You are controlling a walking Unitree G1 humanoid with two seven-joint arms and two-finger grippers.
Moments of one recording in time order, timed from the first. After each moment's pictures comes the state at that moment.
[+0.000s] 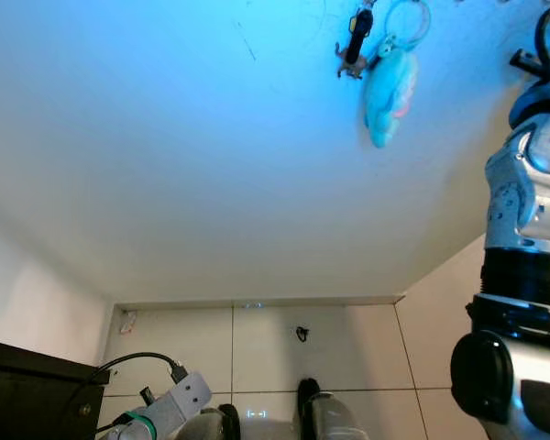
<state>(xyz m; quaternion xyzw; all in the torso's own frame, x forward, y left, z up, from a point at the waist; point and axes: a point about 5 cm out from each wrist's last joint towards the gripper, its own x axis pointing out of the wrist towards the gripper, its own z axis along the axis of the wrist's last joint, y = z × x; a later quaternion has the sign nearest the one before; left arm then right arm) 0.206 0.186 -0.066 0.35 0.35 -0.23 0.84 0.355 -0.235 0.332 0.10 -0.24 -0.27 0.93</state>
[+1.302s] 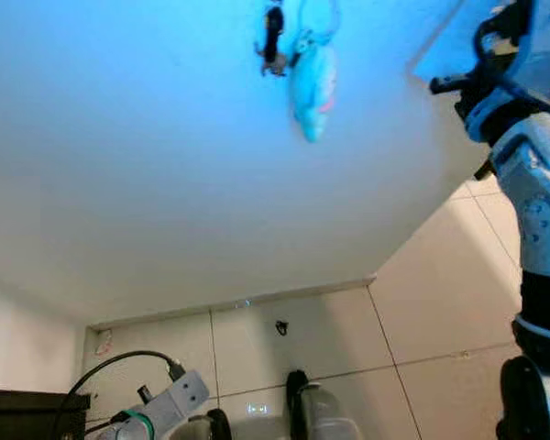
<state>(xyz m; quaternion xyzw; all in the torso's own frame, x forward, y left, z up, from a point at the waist) 0.211 0.189 -0.063 0.36 0.34 -0.23 0.84 0.333 -0.192 0.348 -0.13 -0.20 0.10 0.96</state>
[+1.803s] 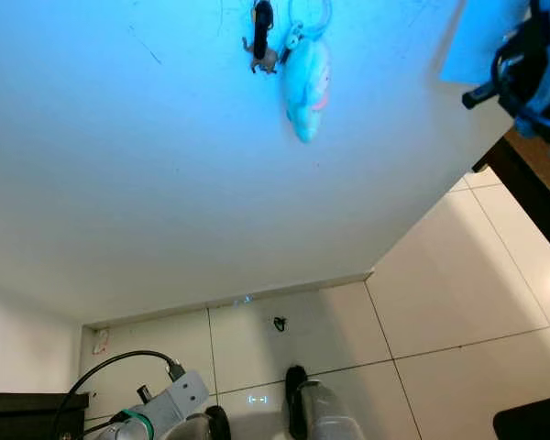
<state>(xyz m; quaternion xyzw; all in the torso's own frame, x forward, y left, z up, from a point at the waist) 0.209 0.190 -0.064 0.36 0.35 -0.23 0.84 0.316 -0.217 0.363 -0.31 -0.20 0.11 0.92</state>
